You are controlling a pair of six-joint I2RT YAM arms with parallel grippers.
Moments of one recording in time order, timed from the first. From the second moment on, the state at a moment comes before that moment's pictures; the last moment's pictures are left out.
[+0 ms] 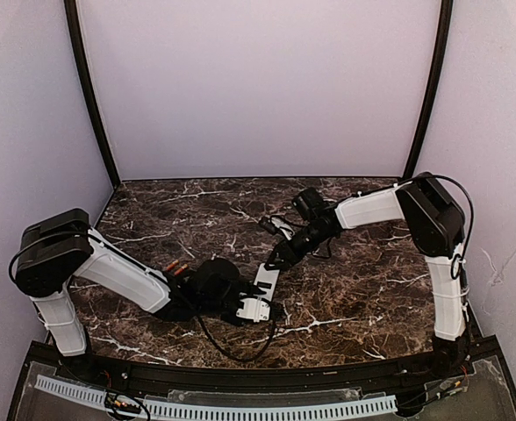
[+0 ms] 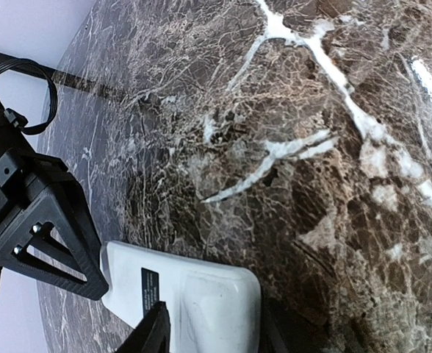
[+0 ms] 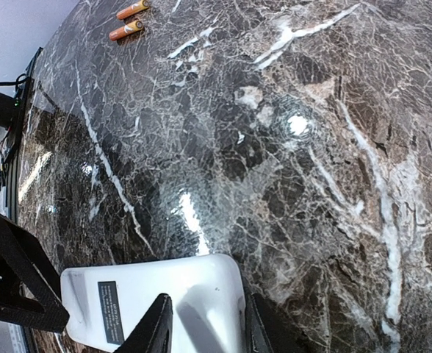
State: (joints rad) left arm -1.09 1.81 0.75 0.40 -0.07 0.93; right arm 0.66 2.17 1.43 -0.33 -0.73 -0.13
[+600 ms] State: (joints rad) left arm -1.10 1.82 0.72 0.46 -0.09 0.96; right arm 0.66 2.17 1.43 -0.32 -0.73 -0.13
